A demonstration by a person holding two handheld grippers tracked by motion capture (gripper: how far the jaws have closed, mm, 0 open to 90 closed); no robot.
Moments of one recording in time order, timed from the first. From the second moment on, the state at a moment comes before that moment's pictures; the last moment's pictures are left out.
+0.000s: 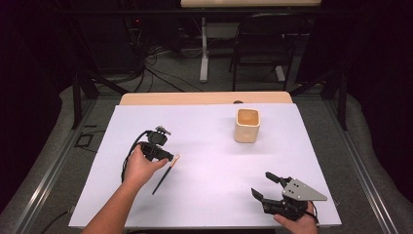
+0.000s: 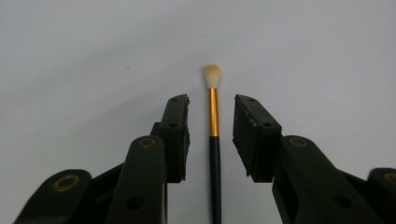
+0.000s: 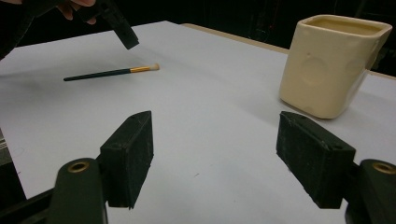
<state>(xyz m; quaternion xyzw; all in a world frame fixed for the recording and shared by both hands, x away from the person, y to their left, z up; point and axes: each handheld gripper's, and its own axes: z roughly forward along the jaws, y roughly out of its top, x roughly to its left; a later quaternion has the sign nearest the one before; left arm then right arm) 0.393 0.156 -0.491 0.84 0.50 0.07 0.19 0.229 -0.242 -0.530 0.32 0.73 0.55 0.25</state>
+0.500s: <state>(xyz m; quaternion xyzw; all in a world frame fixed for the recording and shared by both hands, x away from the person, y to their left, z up) 0.394 0.153 -0.501 0.85 0.50 0.06 0.17 0.229 -0.242 -0.530 0.32 0.74 0.54 0.25</state>
